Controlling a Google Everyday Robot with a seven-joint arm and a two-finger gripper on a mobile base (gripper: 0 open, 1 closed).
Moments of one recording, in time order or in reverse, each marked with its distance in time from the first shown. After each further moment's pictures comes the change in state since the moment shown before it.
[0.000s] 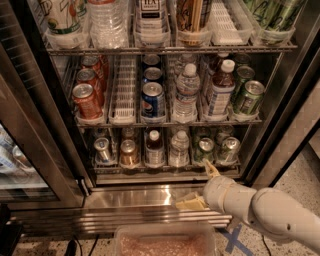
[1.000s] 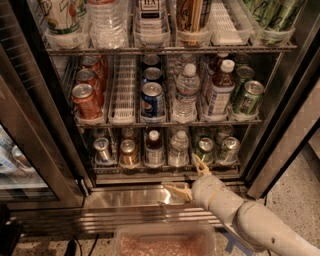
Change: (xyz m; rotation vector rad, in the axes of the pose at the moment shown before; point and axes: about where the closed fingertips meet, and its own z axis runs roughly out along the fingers) arm -0.024 -0.014 0.030 0.173 -0.247 0.039
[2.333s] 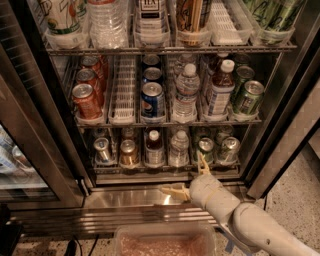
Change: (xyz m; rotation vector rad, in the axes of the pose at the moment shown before) arm 0.000 -0.003 0.008 0.046 -0.020 0.011
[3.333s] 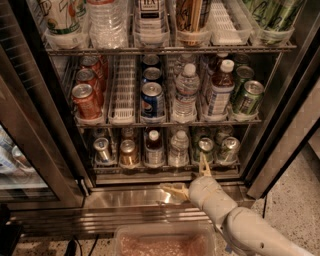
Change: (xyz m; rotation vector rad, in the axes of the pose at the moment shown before) arm 0.015 -0.009 0.003 0.092 0.041 -0.040
